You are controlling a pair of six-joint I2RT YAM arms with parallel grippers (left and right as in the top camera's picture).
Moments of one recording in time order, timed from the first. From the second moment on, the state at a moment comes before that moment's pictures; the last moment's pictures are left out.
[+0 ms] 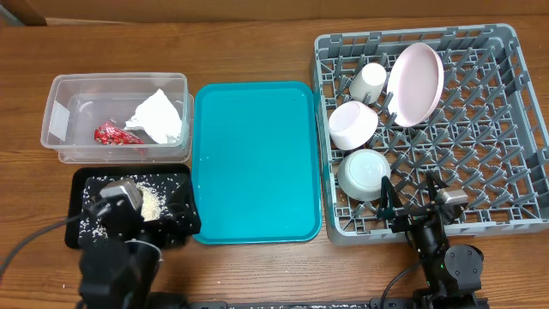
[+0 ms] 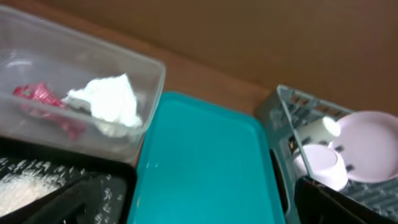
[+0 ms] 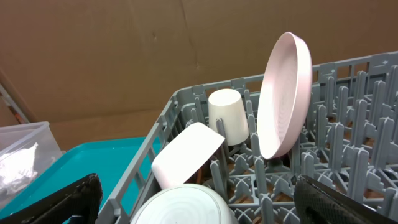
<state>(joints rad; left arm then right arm) -0.11 0.34 0.71 -0.71 0.00 -0.44 0.13 0.01 0.02 -0.03 -0.07 0.23</state>
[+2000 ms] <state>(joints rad) 0.00 0.02 0.01 -0.08 0.02 0.06 0.13 0.01 0.02 -0.03 -0.07 0.23</state>
